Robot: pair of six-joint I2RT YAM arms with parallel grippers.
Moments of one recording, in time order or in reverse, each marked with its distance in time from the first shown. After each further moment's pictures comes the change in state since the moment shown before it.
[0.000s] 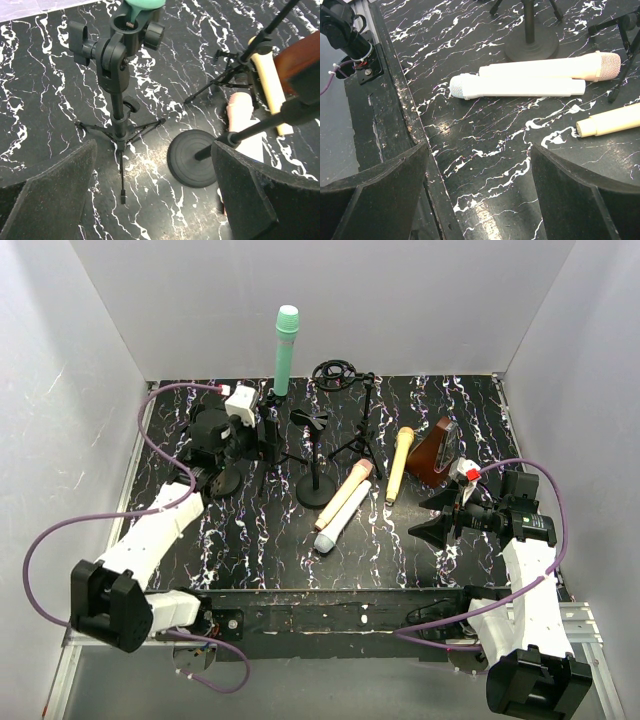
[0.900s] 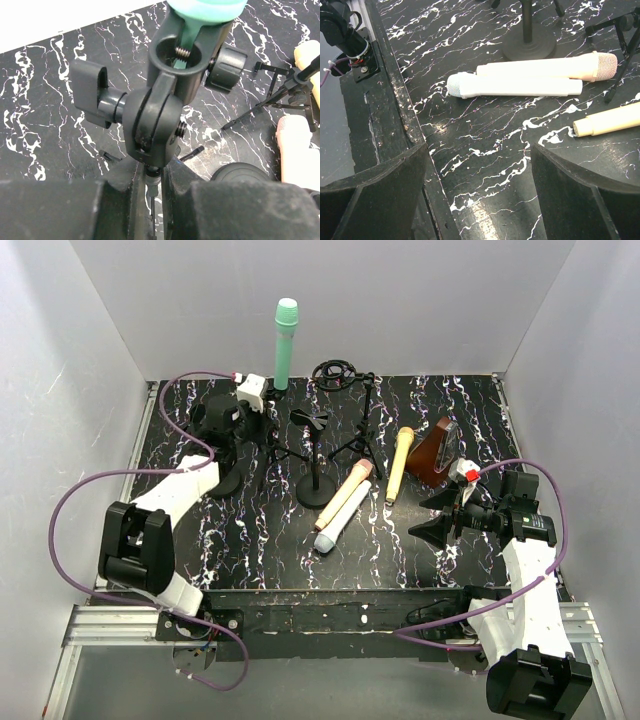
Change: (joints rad) left arm 0.058 0.325 0.080 0.255 0.036 0.106; right arm 0.000 0.000 0.000 -0.001 0.007 -0.019
